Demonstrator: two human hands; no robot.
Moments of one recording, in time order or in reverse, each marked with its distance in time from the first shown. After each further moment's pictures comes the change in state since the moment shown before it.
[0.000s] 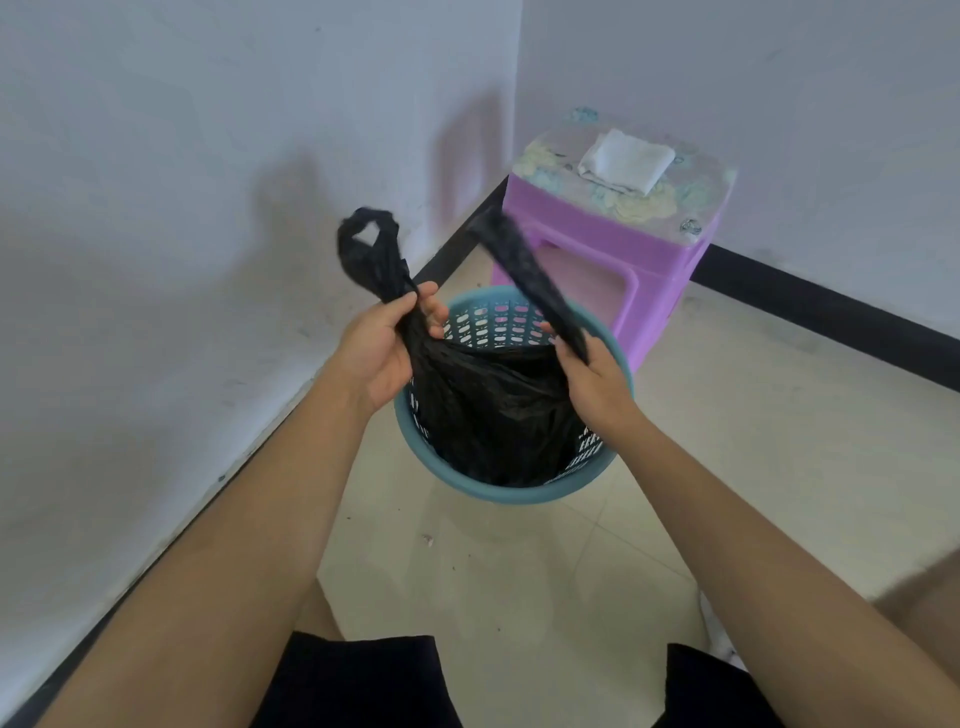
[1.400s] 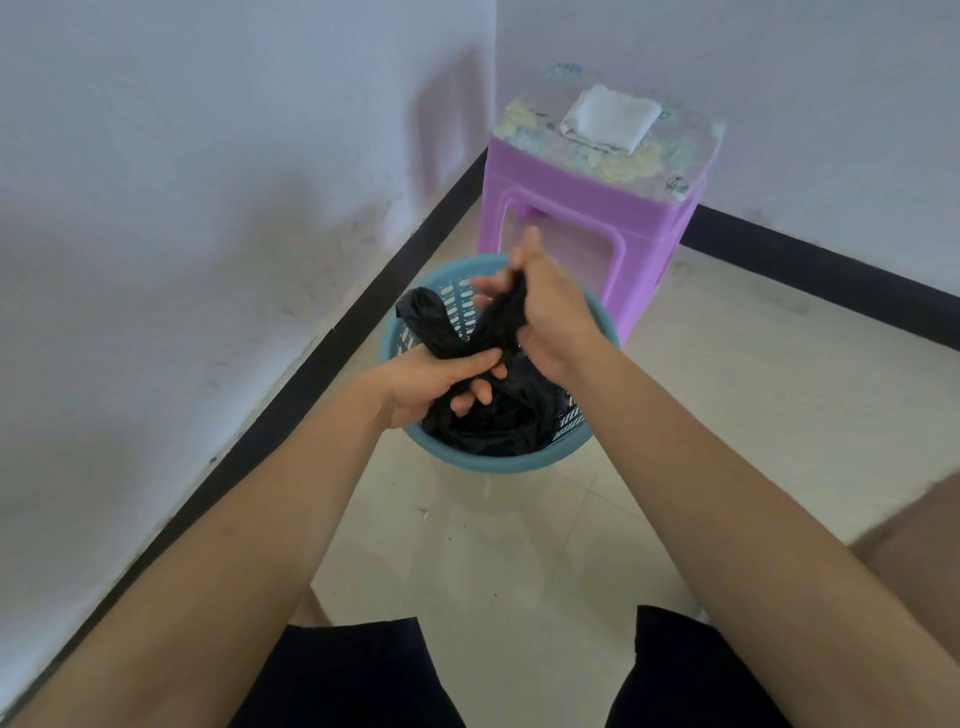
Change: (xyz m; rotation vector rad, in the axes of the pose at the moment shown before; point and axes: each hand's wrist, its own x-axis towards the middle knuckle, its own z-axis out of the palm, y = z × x) left_hand -0.024 -0.053 0.005 0.805 -0.310 -0.291; right_hand 0.010 -0.080 0.020 0.731 -0.039 0.279
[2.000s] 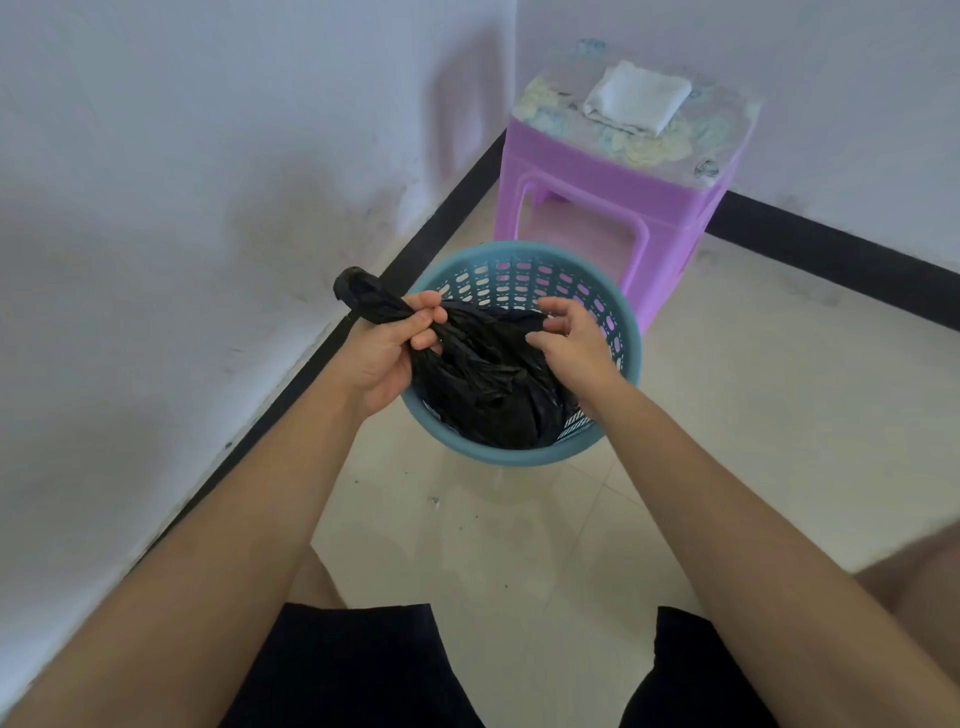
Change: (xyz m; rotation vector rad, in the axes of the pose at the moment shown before) left_hand -0.008 -0.012 -0.042 -0.583 0.259 0.264; right_hand 0.006 0.061 -0.048 -0.600 0.147 0.154
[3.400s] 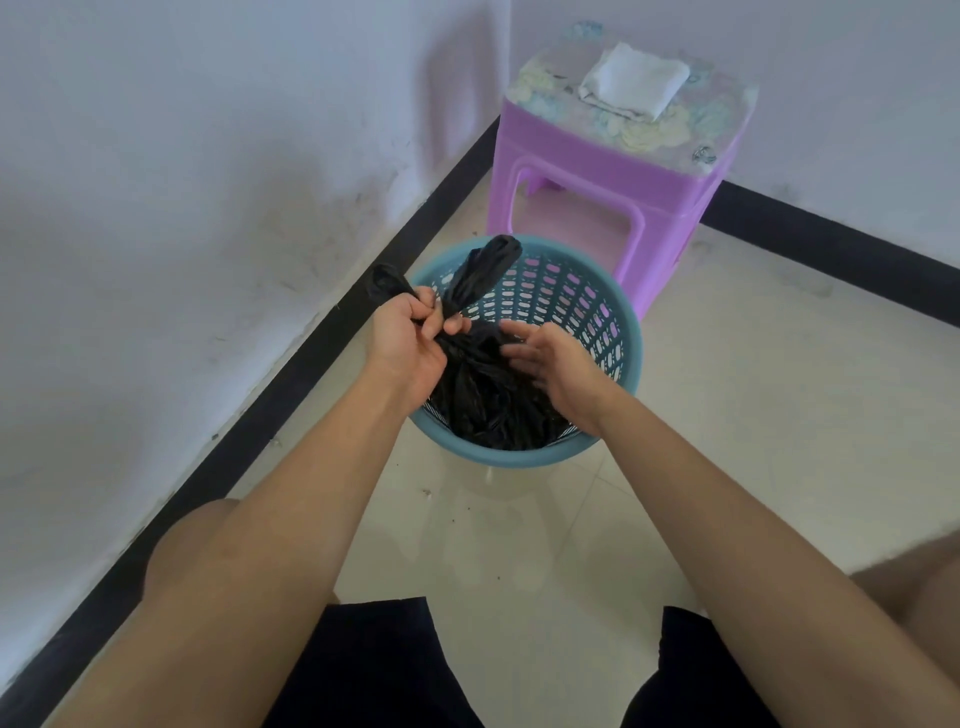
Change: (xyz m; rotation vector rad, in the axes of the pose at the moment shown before) left_hand 0.006 -0.022 0.040 -0.204 0.198 0.068; right_hand -0.009 0.020 0.001 0.219 -0.355 0.103
